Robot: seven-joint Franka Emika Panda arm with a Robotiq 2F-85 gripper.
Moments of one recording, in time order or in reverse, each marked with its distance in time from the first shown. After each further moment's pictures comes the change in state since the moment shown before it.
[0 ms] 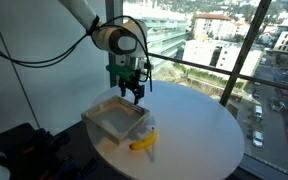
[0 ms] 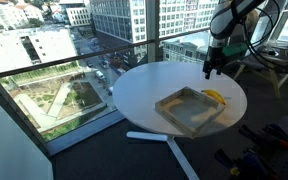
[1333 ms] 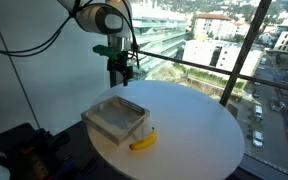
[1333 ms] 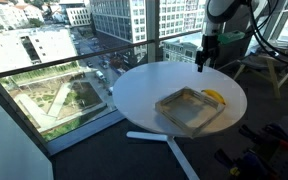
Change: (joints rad) arm 0.069 -0.142 0.070 -0.011 -0.001 -0.092 0.057
